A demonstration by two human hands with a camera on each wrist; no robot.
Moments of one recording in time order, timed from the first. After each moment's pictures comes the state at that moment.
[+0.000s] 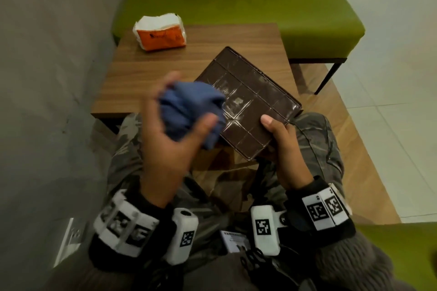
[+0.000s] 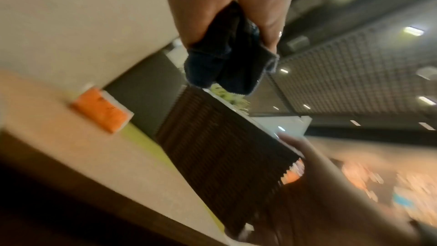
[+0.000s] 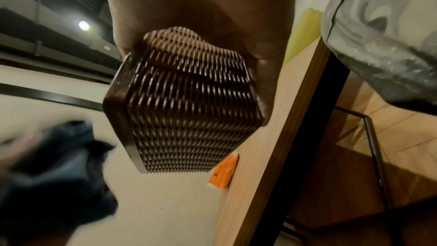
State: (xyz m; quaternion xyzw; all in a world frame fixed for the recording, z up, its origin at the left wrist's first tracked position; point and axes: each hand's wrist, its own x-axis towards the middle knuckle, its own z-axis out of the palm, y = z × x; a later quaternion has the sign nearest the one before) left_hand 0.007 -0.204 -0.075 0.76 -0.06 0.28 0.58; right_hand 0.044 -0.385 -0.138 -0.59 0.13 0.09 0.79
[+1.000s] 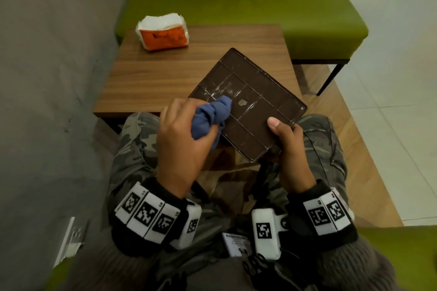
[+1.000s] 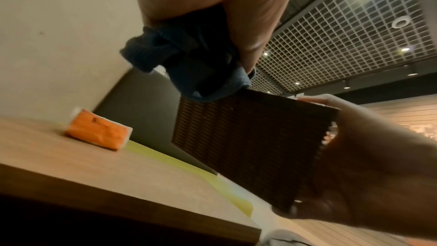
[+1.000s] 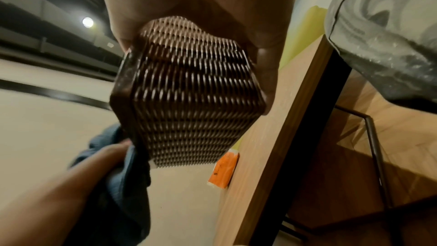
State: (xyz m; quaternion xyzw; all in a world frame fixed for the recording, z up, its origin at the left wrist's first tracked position) left_hand 0.022 -0.201 -0.103 0.90 0.00 0.23 0.36; right_hand 0.039 -0.382 -0.133 -0.60 0.15 0.04 0.79
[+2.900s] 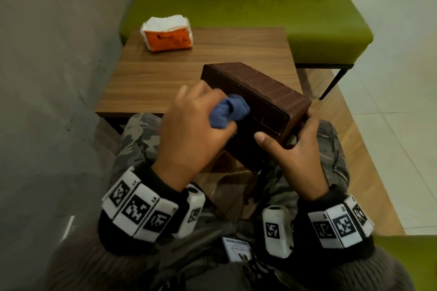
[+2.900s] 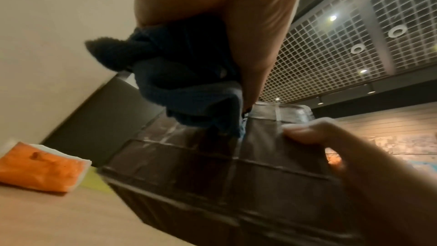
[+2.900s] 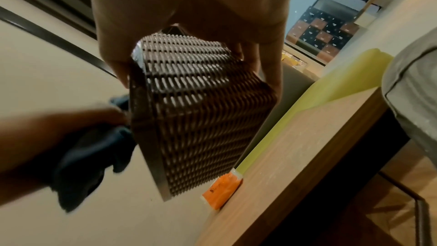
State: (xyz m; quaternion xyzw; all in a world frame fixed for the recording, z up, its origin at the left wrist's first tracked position) left_hand 0.037 -0.208 -0.061 0.93 -0.09 0.17 0.31; right_hand 0.035 -0.392 -0.114 -0.78 -0.03 -0.08 0.62
